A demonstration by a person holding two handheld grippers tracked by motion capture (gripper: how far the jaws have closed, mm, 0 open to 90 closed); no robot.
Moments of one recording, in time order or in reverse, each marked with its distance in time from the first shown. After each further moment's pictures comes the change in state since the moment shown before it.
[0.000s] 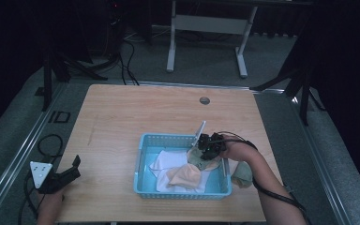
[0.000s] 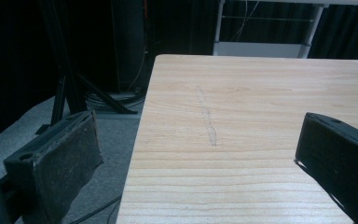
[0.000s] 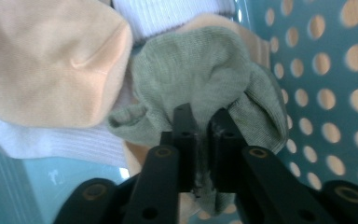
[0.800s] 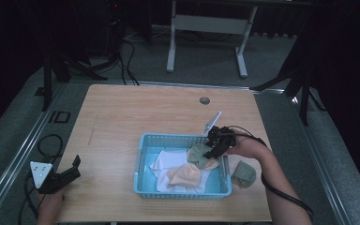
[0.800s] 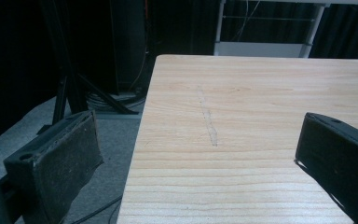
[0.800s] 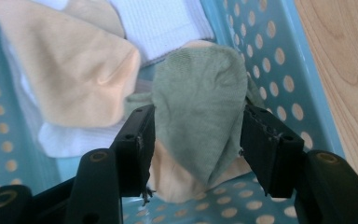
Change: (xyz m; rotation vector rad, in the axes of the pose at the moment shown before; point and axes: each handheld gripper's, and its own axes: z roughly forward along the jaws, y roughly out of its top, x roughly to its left) left arm 0.000 0.000 0.000 -0.001 0.004 0.003; right arm -0.014 -0.020 -0.031 -0.160 0.057 0.078
